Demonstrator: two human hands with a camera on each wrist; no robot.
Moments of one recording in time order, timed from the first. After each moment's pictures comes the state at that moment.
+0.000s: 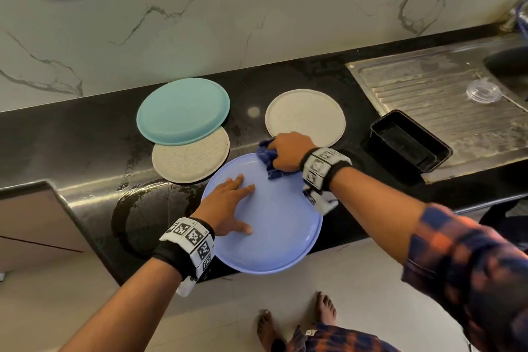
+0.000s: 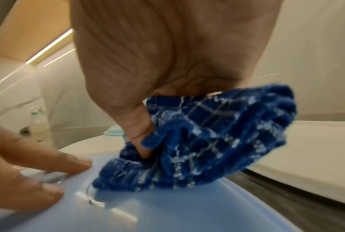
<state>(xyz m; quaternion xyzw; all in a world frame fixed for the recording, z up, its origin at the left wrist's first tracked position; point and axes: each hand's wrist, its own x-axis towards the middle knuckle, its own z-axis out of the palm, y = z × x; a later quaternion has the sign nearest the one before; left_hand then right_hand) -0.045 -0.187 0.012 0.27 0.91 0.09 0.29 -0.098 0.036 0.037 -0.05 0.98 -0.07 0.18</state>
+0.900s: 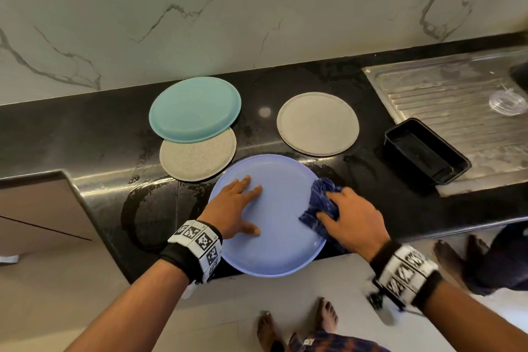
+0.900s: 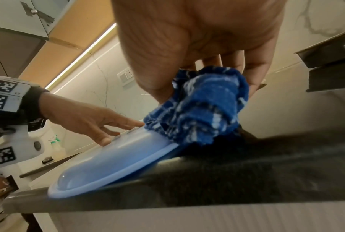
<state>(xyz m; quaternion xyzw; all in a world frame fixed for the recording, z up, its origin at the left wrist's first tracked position) -0.038 -0.189 0.006 0.26 0.92 0.09 0.28 0.062 0.080 0.003 0.08 0.98 -0.17 0.10</state>
